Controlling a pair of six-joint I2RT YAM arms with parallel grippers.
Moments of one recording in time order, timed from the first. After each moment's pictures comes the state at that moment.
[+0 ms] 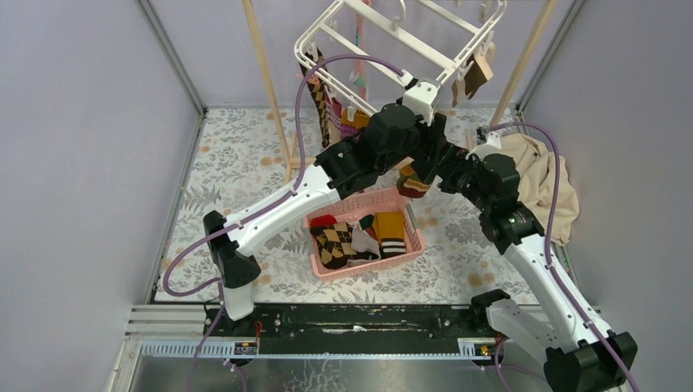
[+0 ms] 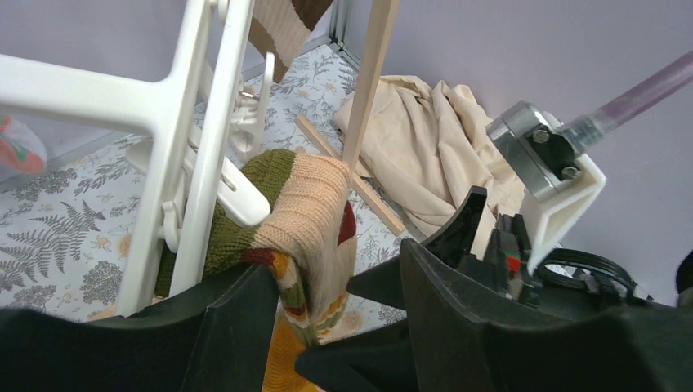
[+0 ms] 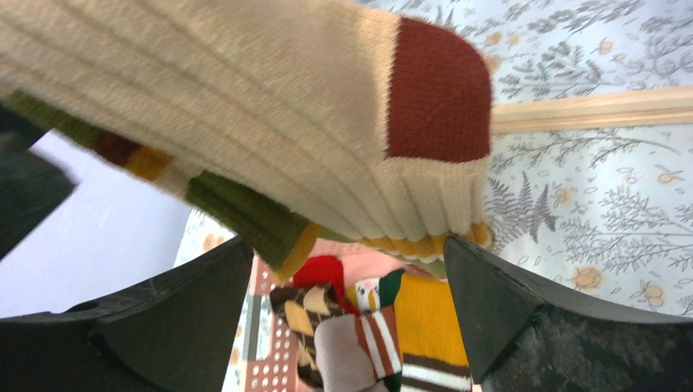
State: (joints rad) left arm -1.00 1.84 2.02 -0.40 -0.24 -0.23; right arm 0.30 0.90 0.85 -0.20 -0.20 0.63
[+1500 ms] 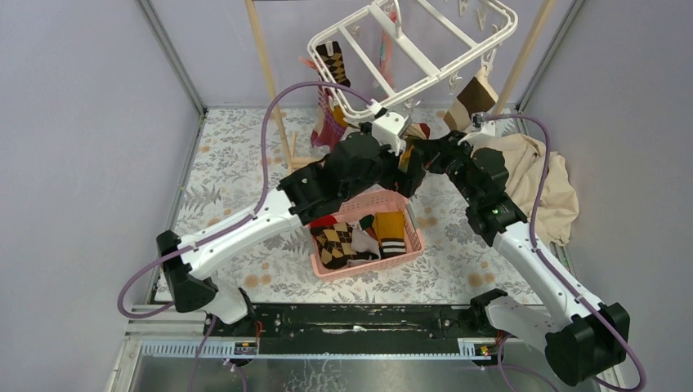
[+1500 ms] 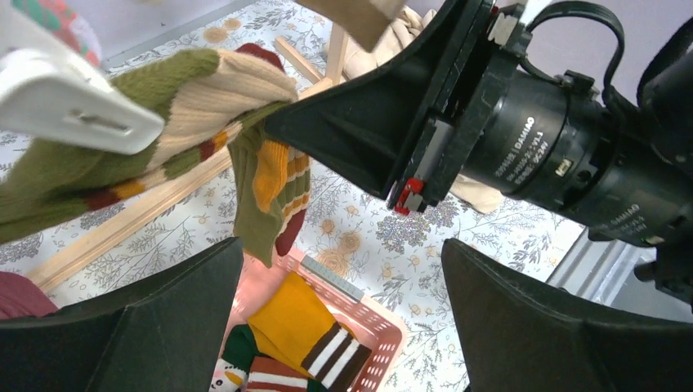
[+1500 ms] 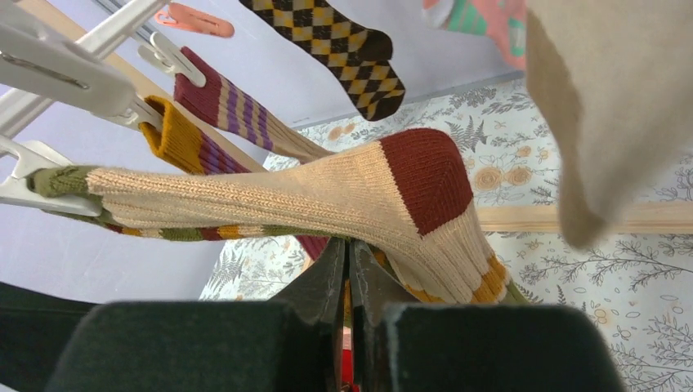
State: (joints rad) left arm -1.01 1.55 1.62 -0.36 -0.20 -0.26; right arm 0.39 1.03 0.83 0.16 -0.03 0.63
